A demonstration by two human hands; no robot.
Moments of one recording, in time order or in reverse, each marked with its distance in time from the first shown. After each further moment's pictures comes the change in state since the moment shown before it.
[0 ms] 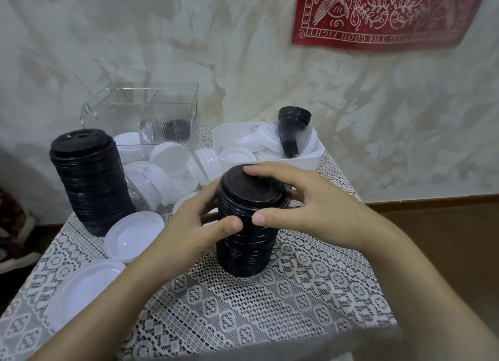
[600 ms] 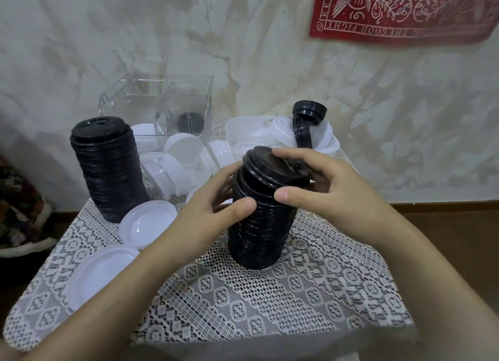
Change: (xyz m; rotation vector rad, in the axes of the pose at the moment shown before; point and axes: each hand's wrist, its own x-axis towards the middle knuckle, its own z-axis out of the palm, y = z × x) left_hand -0.001 -0.001 -0.001 0.014 0.062 -0.032; right_hand -0.002 0.006 0.004 0.244 0.145 -0.016
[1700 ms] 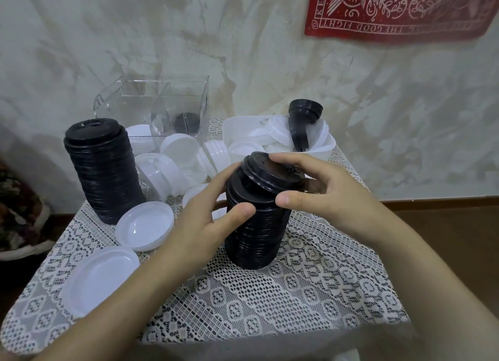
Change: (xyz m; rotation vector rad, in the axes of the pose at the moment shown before) left_hand -0.007 -0.002 0.011 0.163 0.085 0.084; right_hand -0.002 0.010 -0.007 0.076 -0.043 0.040
